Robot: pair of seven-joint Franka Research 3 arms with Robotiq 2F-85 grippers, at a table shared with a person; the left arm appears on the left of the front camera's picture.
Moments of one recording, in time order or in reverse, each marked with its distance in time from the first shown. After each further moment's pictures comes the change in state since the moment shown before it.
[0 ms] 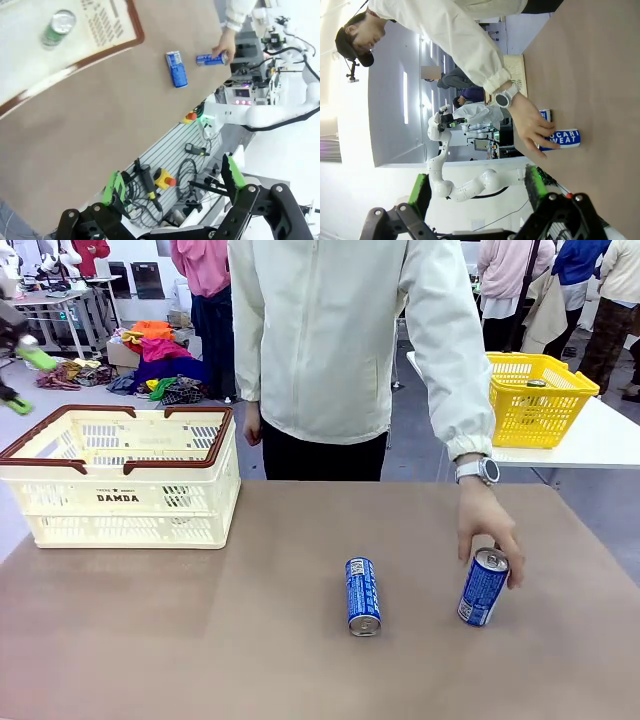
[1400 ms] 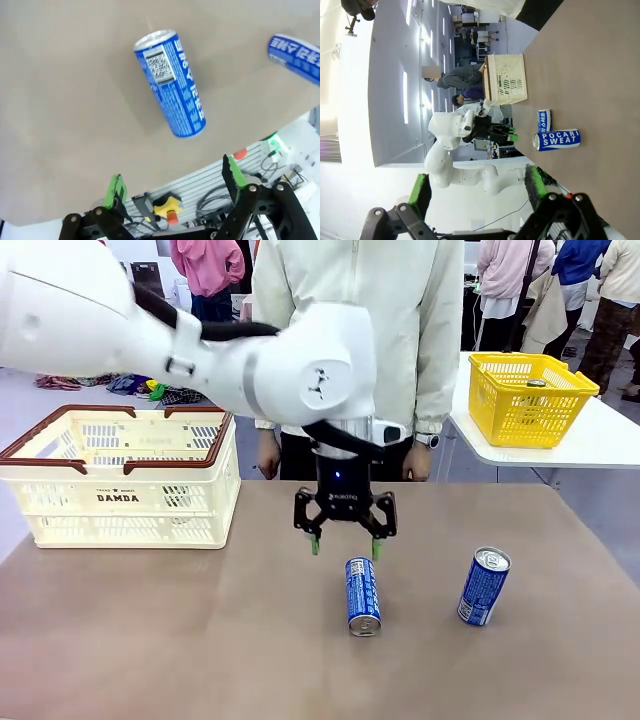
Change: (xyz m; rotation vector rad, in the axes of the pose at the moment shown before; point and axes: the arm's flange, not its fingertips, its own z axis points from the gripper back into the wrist) left arm 0.057 -0.203 -0.499 0.649 0.353 0.044; right arm 0.000 0.000 0.000 0.000 0.001 0.001
